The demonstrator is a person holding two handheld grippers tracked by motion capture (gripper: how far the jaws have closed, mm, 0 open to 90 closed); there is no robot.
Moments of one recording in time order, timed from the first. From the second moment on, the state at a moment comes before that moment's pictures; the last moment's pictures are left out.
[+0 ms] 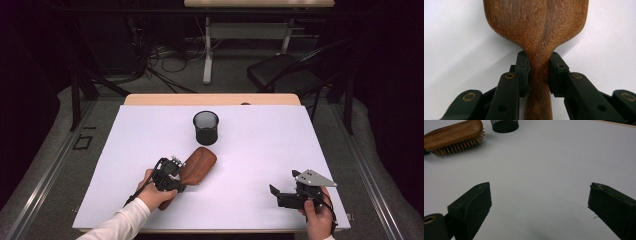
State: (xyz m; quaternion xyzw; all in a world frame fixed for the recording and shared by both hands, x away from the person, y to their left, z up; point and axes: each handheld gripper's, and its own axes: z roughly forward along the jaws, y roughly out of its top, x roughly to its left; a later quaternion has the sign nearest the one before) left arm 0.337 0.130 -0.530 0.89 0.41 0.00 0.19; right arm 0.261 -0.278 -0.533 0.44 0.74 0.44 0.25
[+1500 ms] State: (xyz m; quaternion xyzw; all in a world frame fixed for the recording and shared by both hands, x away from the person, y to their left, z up) left arm 0.332 0.155 -0.498 0.85 0.42 0.02 0.30; right arm 0.261 -0.276 -0.534 0.44 0.74 0.44 0.25
